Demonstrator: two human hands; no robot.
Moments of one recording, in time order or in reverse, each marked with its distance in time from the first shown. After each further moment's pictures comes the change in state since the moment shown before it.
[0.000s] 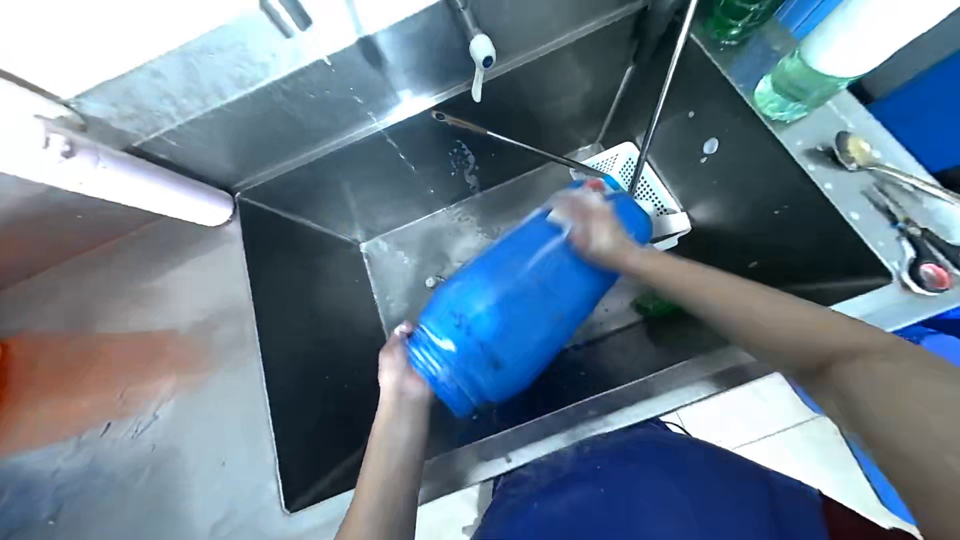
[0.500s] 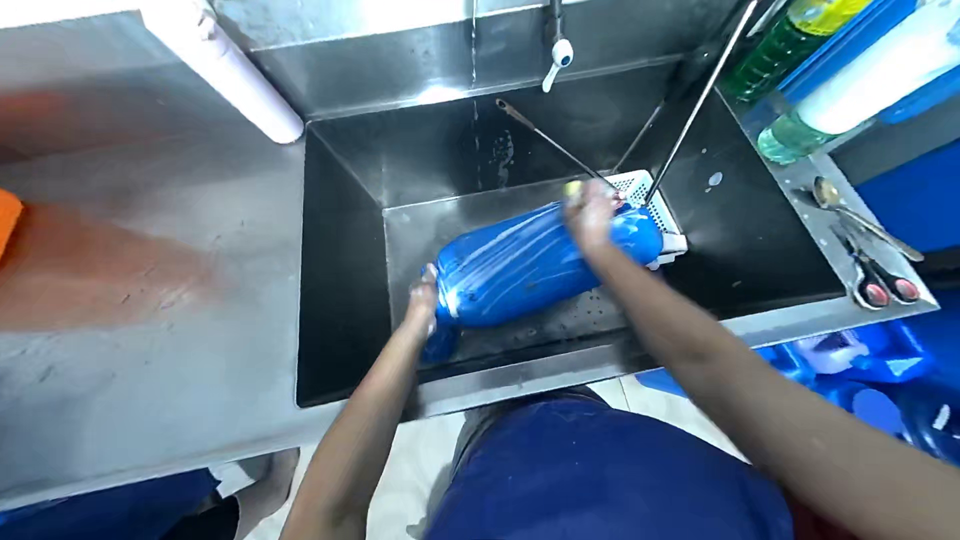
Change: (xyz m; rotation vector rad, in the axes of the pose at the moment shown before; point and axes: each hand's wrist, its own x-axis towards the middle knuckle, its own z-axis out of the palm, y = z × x) left_hand 0.077 -0.022 -0.086 0.638 -0.160 0.199; right_hand 0.028 -0.071 0.046 -0.152 0.080 0.504
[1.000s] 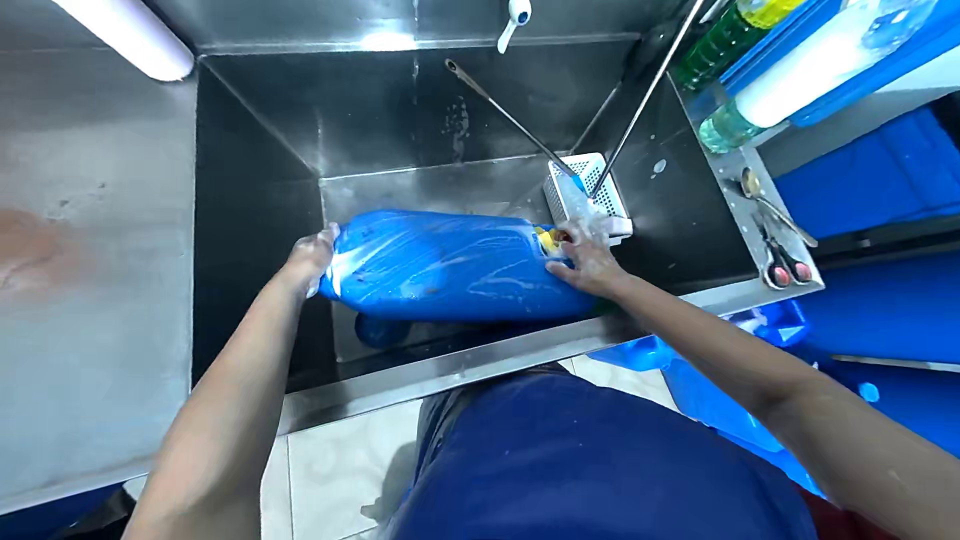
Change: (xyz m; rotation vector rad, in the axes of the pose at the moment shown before) left_hand 0.035 0.039 -0.039 0.350 0.049 -0.029; right_hand -0.074 0.093 -0.061 -0.142 -0.503 -0.191
